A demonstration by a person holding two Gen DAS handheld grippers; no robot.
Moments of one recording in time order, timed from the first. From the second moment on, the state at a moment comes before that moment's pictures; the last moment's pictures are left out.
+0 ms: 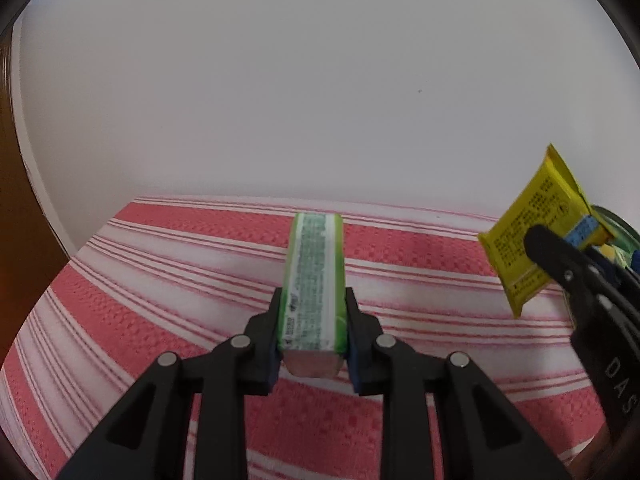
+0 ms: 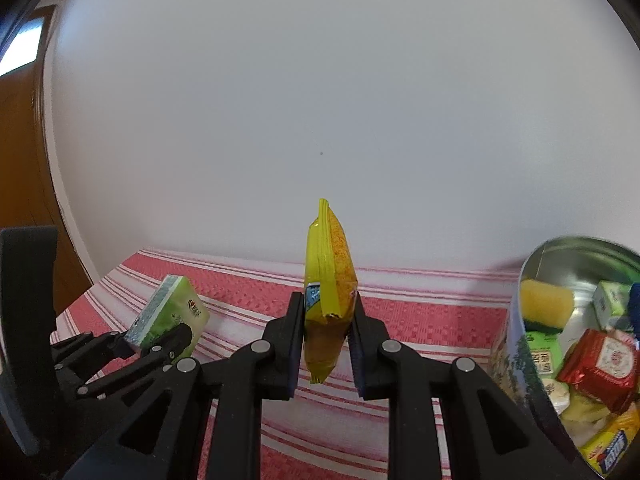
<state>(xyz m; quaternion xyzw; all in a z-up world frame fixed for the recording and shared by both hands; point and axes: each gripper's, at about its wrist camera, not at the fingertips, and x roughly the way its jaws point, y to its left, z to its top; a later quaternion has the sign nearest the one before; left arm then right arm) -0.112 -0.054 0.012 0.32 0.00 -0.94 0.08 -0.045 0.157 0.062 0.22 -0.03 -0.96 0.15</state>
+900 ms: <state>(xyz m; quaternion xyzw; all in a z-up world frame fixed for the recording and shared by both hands) -0.086 -0.030 0.014 0.31 0.01 -0.95 0.06 0.011 0.196 0.062 0.22 -0.03 -0.97 0.14</state>
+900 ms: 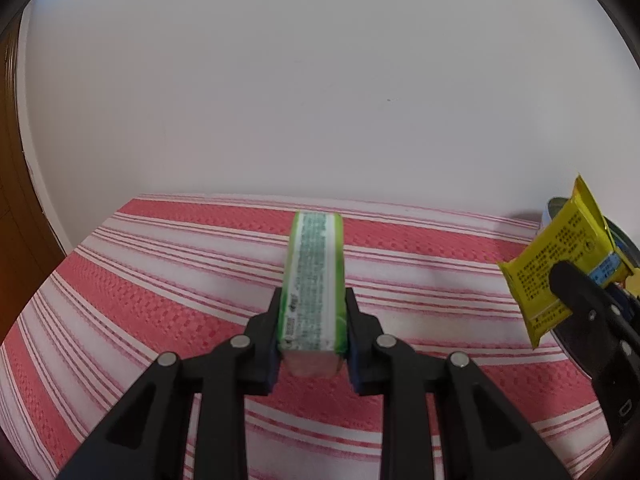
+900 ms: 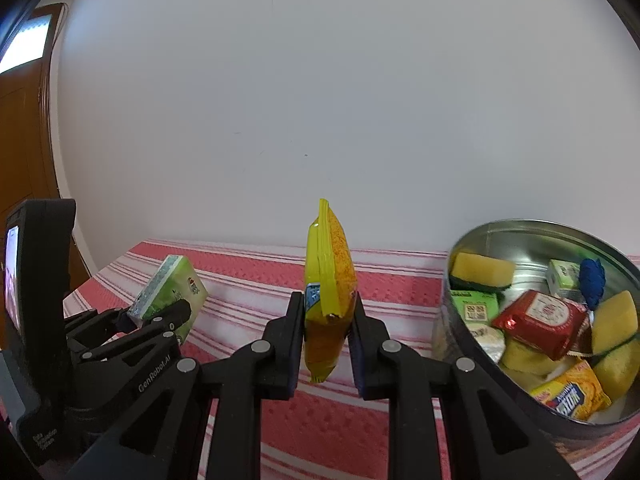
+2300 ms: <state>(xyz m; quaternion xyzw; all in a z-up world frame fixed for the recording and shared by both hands) -0.056 0.030 0.033 0.29 0.02 -0.96 0.04 0.051 0.267 0.090 0.18 -0.06 -0.97 0.12</state>
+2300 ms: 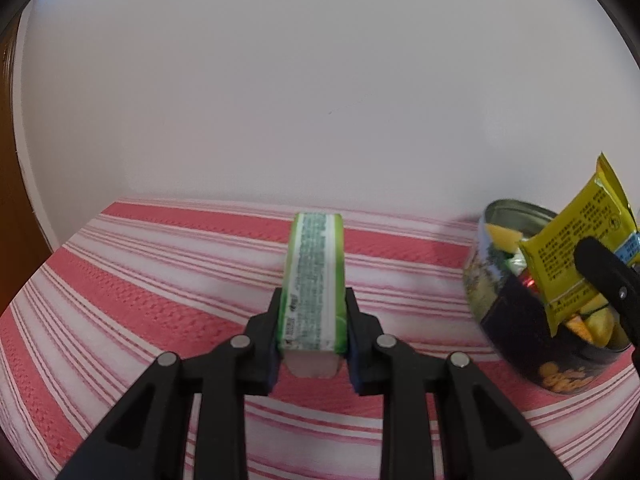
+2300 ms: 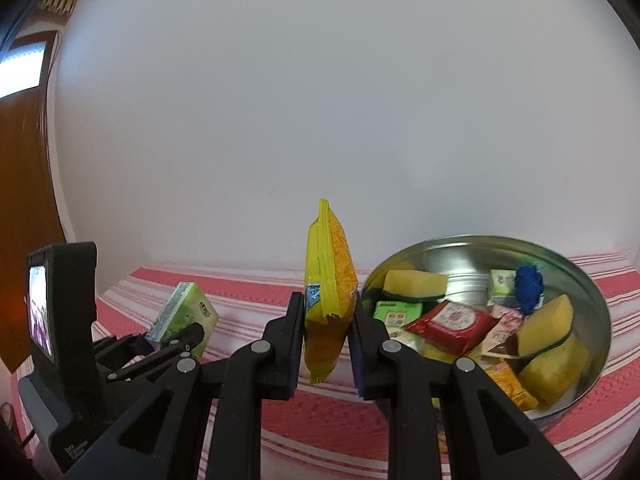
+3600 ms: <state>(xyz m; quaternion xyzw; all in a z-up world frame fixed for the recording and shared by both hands) -0.074 0.208 0.073 0.26 -0.02 -0.96 -0.12 0.027 0.422 0.106 0.15 -0.10 -0.98 -0.03</state>
